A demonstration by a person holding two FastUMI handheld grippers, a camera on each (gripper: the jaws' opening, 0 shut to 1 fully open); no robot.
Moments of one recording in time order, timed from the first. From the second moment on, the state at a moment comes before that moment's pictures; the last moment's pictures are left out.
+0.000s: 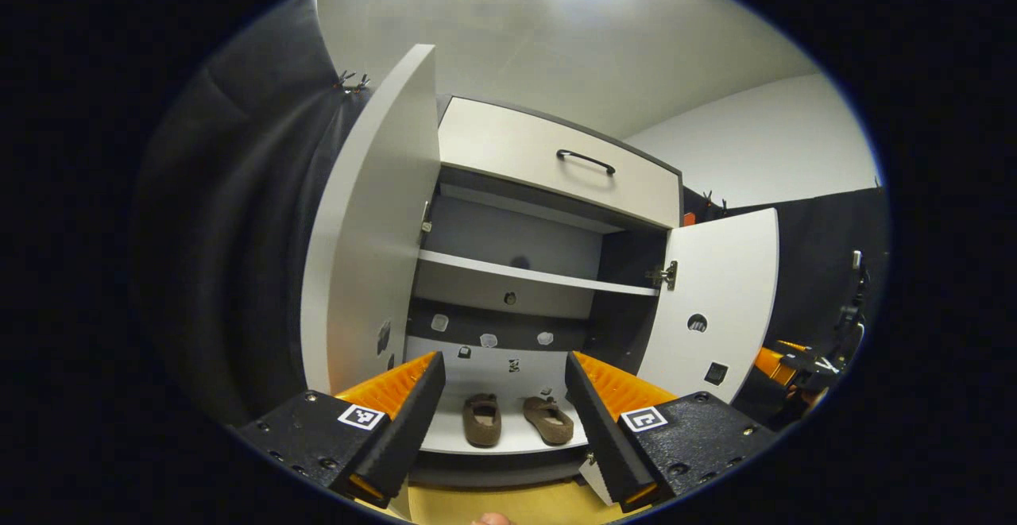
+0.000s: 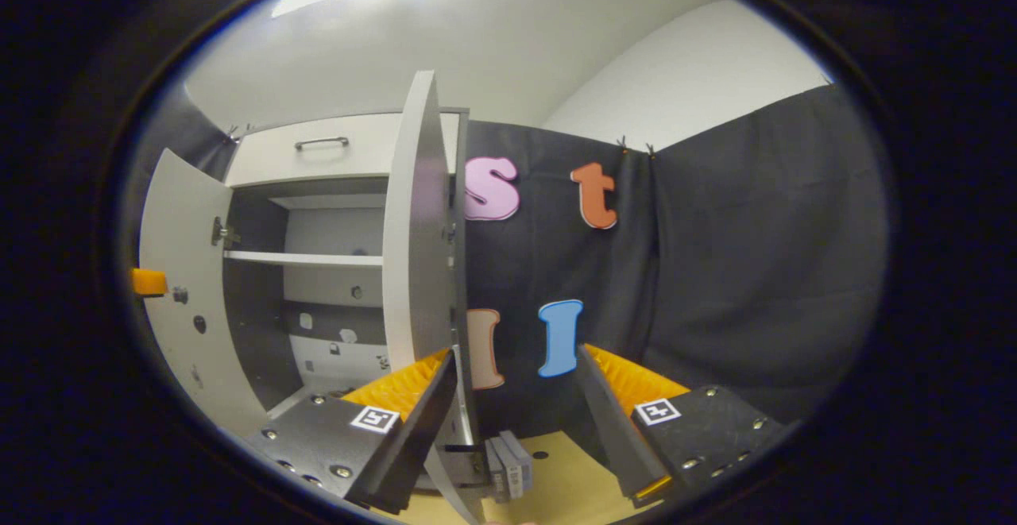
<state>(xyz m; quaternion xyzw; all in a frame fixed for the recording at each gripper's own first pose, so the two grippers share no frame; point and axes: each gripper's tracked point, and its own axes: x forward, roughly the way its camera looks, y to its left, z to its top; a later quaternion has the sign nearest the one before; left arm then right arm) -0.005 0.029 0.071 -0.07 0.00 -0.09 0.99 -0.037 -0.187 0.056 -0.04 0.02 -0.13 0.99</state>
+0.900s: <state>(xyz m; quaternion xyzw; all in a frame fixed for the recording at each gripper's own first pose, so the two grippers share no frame) -0.039 0.071 0.089 -0.07 -0.03 -0.06 1.00 0.044 -0.076 0.012 0.01 0.06 0.02 1.00</state>
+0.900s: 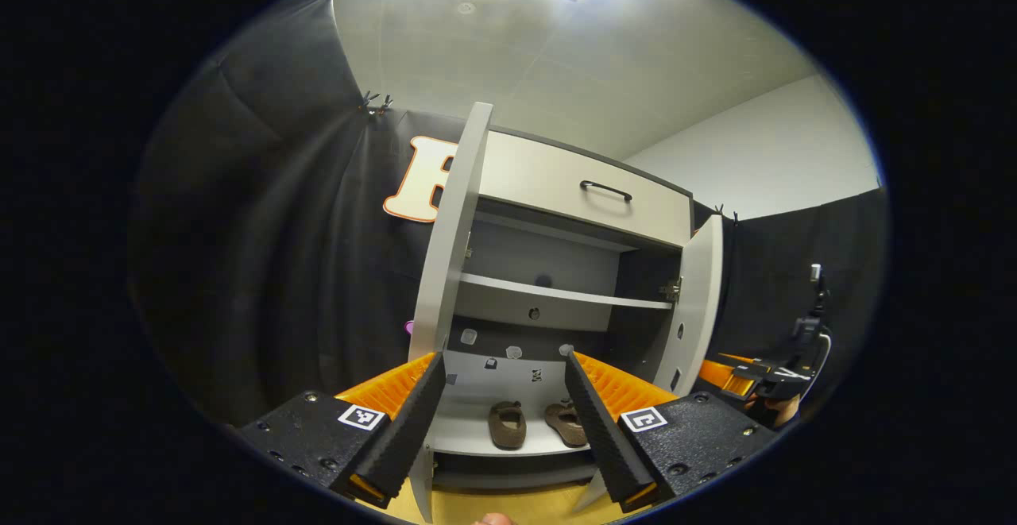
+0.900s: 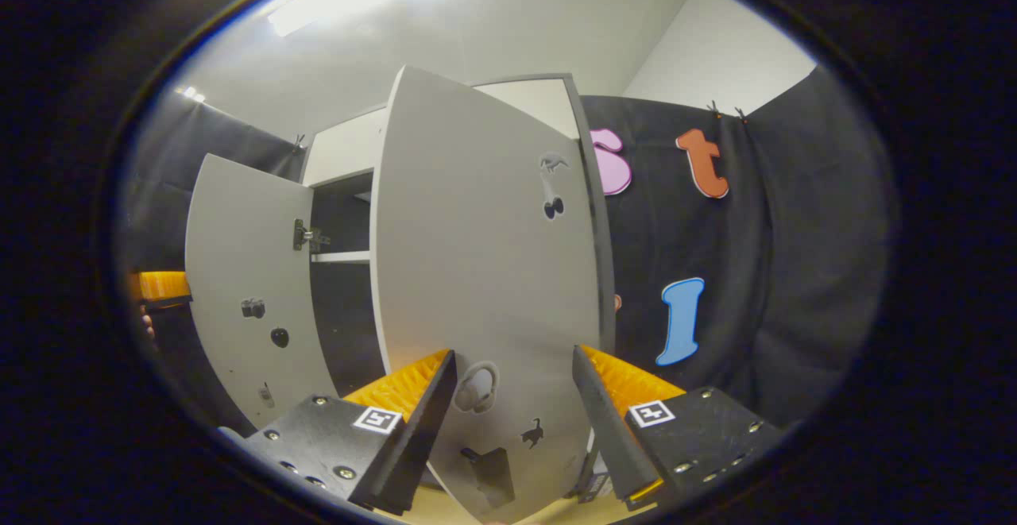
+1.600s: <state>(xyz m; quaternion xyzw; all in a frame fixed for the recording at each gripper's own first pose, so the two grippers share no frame) -0.074 0.118 0.091 -0.06 -0.04 -0.01 1.00 0.107 -0.039 -0.027 0.00 0.08 0.05 1.00</state>
